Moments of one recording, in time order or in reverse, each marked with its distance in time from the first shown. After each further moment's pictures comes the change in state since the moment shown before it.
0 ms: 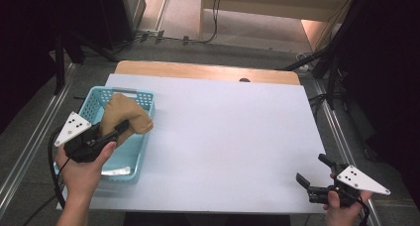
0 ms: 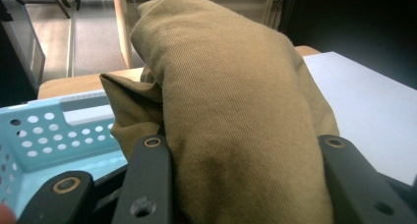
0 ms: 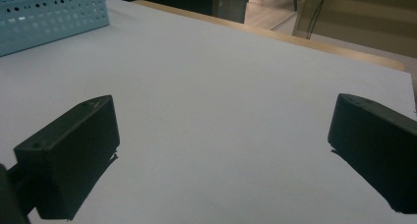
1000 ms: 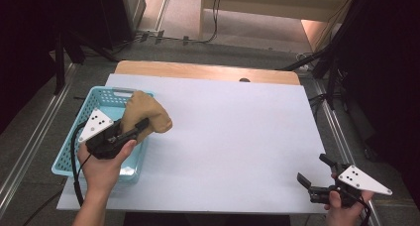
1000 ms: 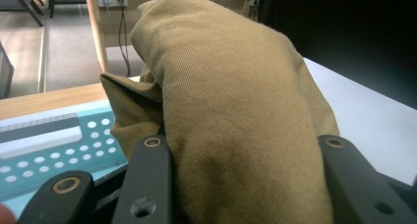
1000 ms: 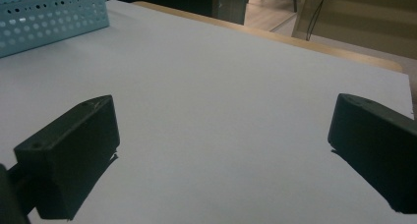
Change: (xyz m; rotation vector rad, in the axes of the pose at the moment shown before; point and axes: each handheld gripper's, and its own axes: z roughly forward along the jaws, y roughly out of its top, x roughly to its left) left arm -0.035 0.011 0.026 -0.013 -0.079 0.022; right arm -0.002 0.001 -0.002 -0.004 -0.001 -0.002
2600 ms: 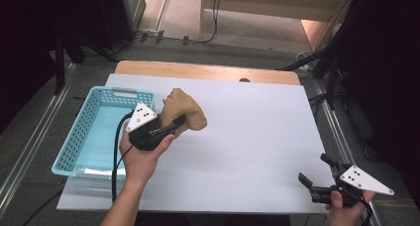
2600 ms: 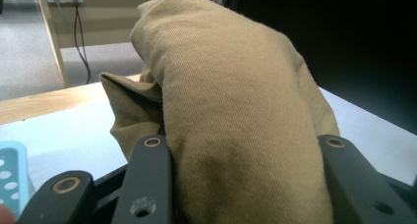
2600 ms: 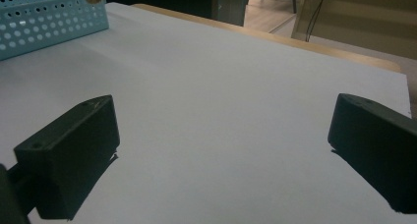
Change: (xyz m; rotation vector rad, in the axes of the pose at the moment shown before) left arm -0.049 0.009 0.065 0.007 -0.106 -0.002; right arm -0.003 -0.001 -0.002 -0.006 0.000 0.008
